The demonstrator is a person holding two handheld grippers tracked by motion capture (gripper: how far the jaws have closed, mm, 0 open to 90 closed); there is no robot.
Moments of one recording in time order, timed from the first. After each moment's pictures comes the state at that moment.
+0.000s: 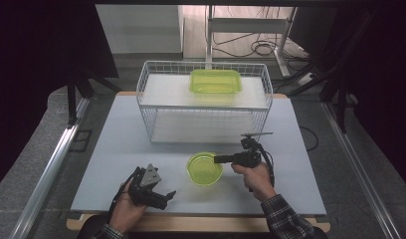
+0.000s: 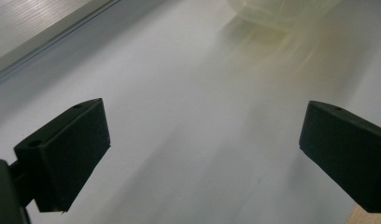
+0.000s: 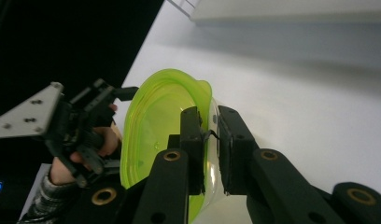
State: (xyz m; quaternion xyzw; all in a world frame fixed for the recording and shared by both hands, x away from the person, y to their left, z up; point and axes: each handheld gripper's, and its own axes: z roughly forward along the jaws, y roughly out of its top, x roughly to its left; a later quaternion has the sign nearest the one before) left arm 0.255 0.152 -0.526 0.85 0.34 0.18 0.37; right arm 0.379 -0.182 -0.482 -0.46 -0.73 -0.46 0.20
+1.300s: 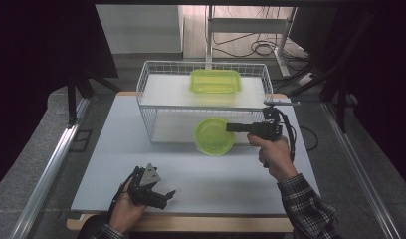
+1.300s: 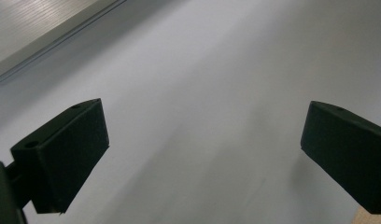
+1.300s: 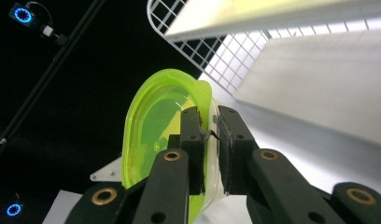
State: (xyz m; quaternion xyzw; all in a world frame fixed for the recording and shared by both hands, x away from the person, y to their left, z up) left arm 0.256 0.153 -0.526 0.85 0.34 0.18 0.37; right arm 0.389 -0.206 -0.367 -0.44 -0.70 -0.54 0.16
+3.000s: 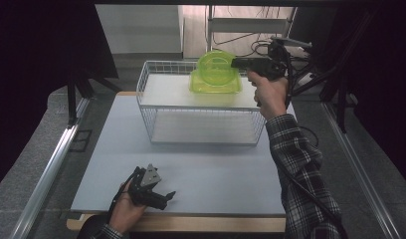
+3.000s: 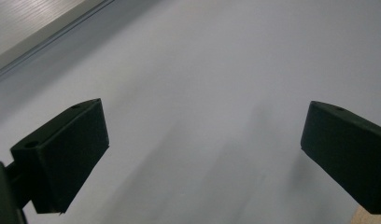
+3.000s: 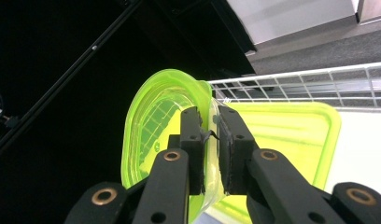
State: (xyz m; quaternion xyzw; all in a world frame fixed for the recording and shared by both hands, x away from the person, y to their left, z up) left arm 0.256 0.152 -0.527 0.85 0.34 0.18 0.36; right arm 0.476 -0.185 -0.258 -0.49 -0.65 -0.58 0.02
